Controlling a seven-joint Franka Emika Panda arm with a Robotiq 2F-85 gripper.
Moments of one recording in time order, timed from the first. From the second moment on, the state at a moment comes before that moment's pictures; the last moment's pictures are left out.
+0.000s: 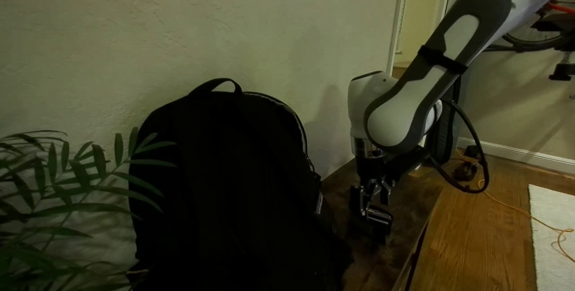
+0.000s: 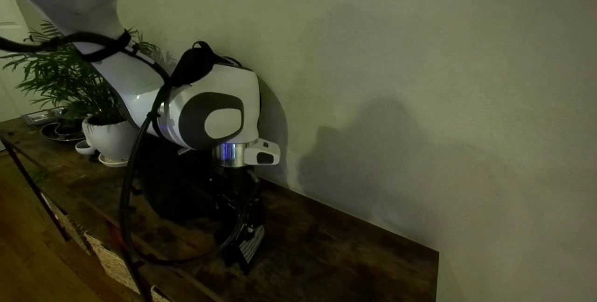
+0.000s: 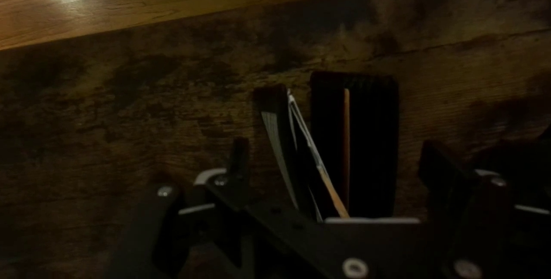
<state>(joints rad) 0.00 0.67 -0.09 -2.01 -0.01 2.54 0.14</state>
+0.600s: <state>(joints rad) 0.00 0.74 -0.10 -1.96 -0.03 2.56 0.12</state>
